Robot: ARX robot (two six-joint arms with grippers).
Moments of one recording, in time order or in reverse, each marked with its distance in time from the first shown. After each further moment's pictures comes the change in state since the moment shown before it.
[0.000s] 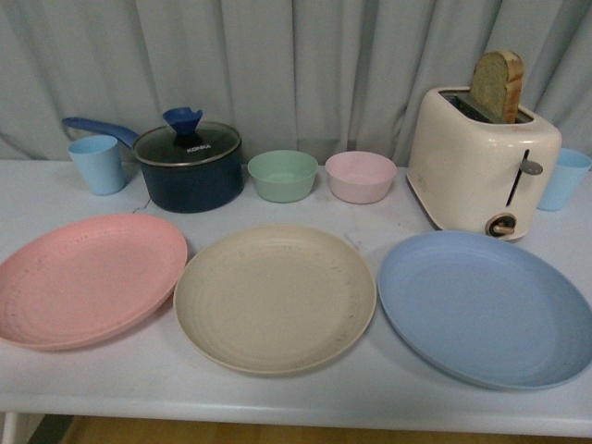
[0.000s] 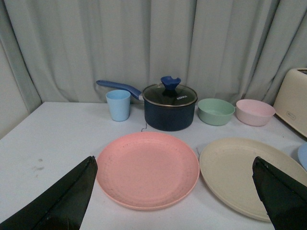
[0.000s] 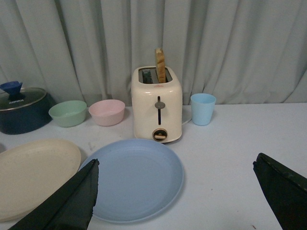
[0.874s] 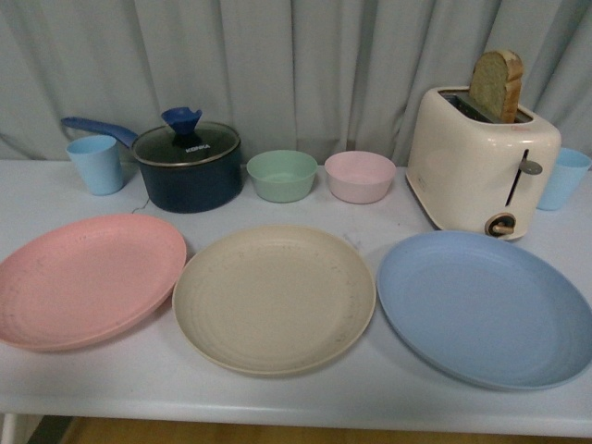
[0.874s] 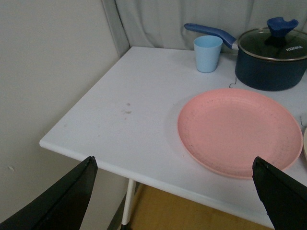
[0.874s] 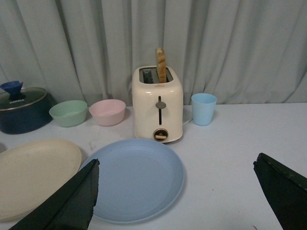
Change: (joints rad) left arm -0.124 0.452 0.157 0.002 -0.512 -0.003; right arm 0.000 0.000 0.000 0.001 0.003 0.000
